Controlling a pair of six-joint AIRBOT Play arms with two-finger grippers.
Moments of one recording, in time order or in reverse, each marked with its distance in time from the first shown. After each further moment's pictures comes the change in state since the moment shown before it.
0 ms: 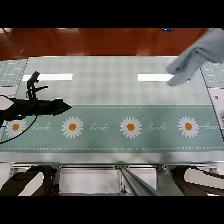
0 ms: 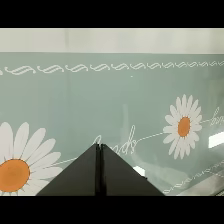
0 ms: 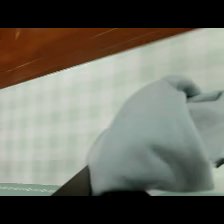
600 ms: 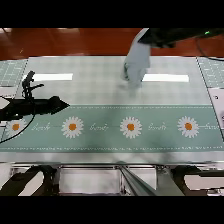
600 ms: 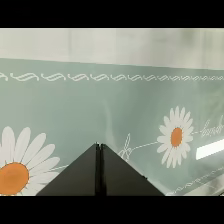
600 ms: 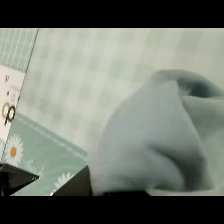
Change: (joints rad) left arm 0.041 0.000 0.000 -0.033 -0.003 -0.001; right arm 0.546 -0.156 -0.063 0.035 -0.287 -0.059
